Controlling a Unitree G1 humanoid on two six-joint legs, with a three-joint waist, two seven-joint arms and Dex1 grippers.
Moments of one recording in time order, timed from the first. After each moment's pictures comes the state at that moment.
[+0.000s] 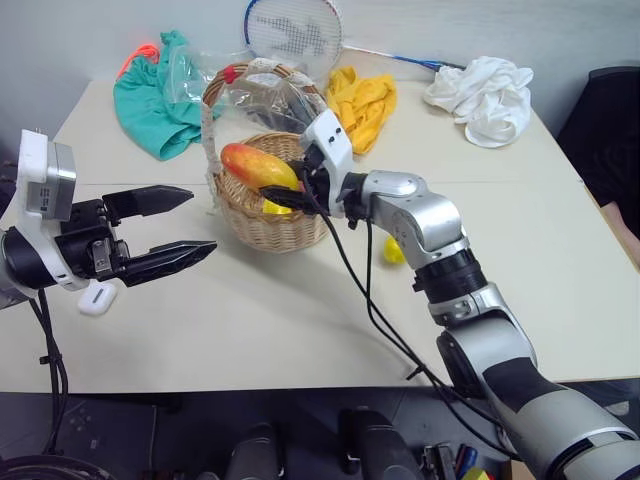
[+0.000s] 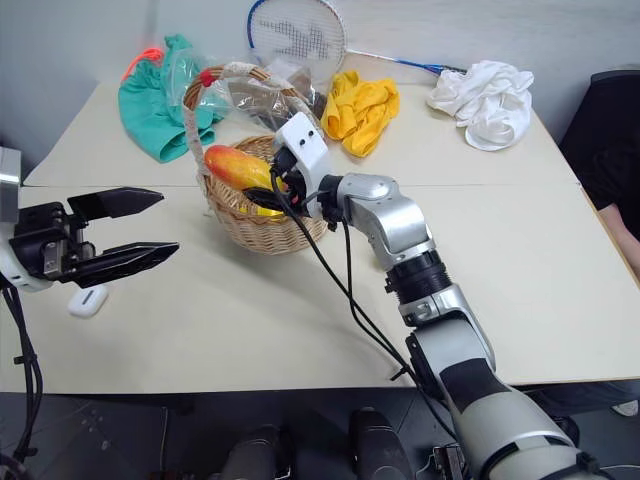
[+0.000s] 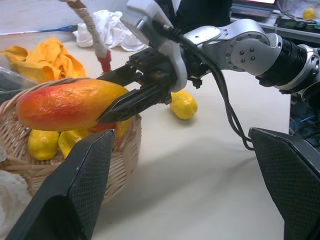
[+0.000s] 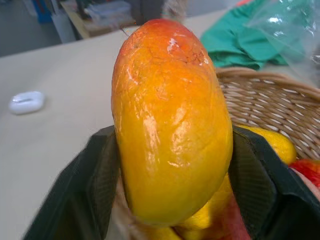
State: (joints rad) left arm -0.25 1.01 0.58 -0.43 -1.02 0.86 -0.84; right arm -1.14 -0.12 0.20 0.51 0.21 0.47 0.67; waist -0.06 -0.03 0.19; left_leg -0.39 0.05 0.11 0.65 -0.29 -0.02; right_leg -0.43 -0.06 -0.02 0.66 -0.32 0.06
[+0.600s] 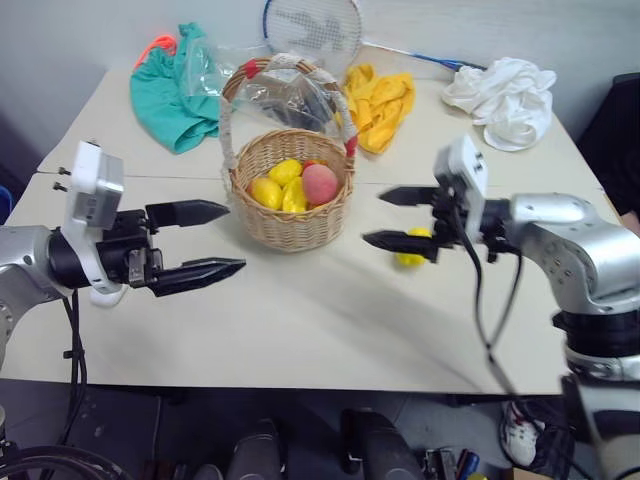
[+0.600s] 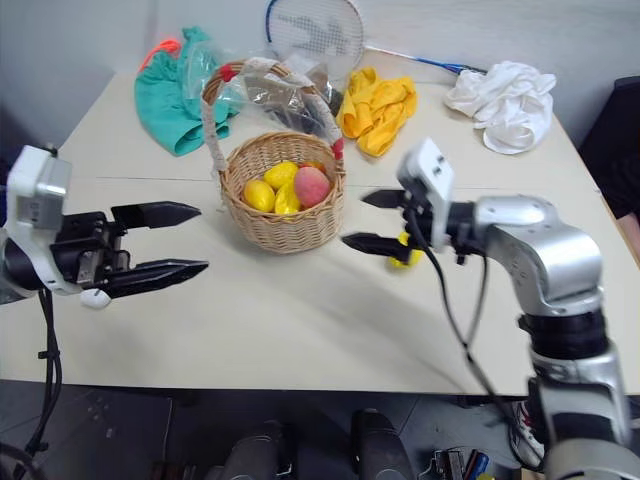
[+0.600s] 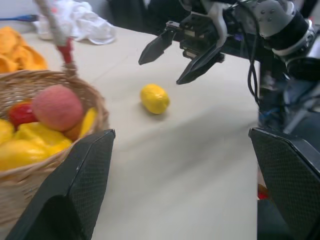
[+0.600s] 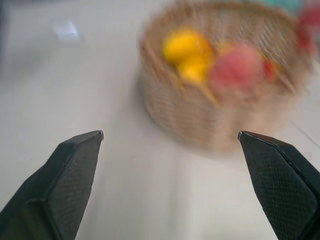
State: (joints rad) left arm -0.37 1.01 0.36 -0.44 -1.01 0.84 -0.92; right arm -0.66 -0.82 0.04 -0.17 0.41 0.68 1.03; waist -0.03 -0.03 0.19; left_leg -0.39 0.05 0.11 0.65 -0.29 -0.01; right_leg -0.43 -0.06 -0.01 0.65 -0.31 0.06
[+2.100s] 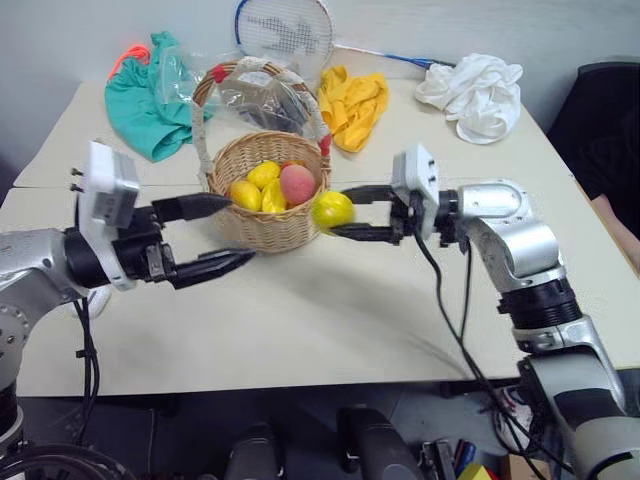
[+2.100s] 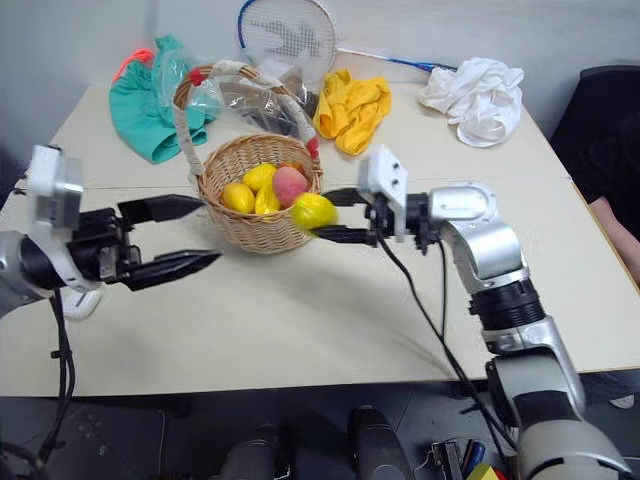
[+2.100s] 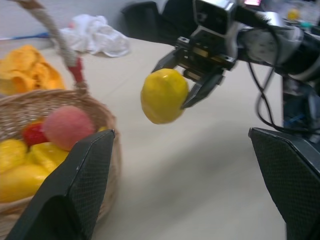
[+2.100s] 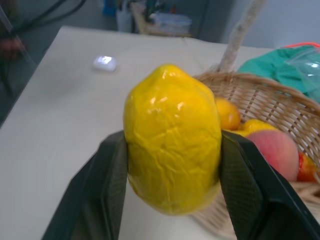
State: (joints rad) left arm -0.28 0.93 0.52 -0.50 -1.02 0.87 -0.72; right arm -0.93 -0.37 0.18 0.09 0.43 0.45 1.02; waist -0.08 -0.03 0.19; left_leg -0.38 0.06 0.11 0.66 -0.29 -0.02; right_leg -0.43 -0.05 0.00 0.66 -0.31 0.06
